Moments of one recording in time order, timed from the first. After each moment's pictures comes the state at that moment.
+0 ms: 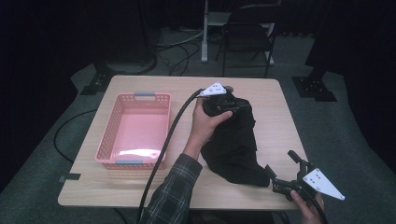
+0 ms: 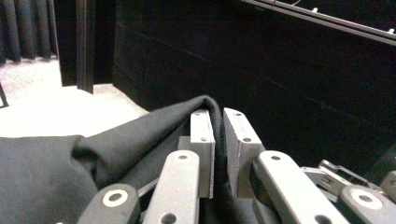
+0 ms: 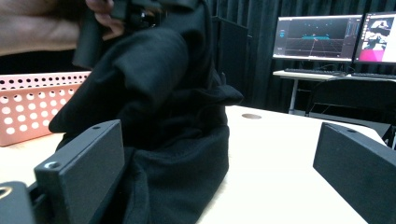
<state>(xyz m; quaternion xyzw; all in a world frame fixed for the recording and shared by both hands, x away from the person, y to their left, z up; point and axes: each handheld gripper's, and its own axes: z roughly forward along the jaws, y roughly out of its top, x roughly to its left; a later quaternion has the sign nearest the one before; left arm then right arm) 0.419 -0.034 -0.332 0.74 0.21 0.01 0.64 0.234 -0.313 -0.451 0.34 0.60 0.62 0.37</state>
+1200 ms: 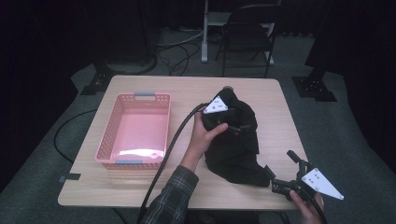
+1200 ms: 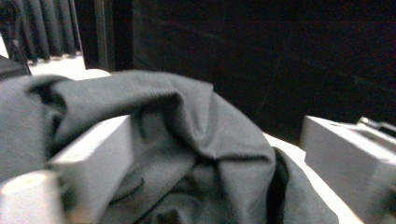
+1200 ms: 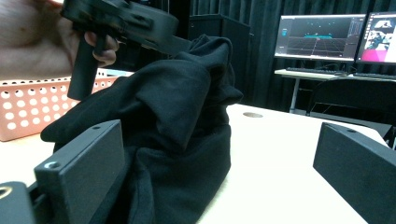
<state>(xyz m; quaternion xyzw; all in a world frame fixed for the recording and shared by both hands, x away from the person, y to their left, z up) 0.402 -0.030 -0.362 0.75 0.21 0.07 0.62 0.234 -0.311 -0.450 0.34 0.61 0.62 0.37</state>
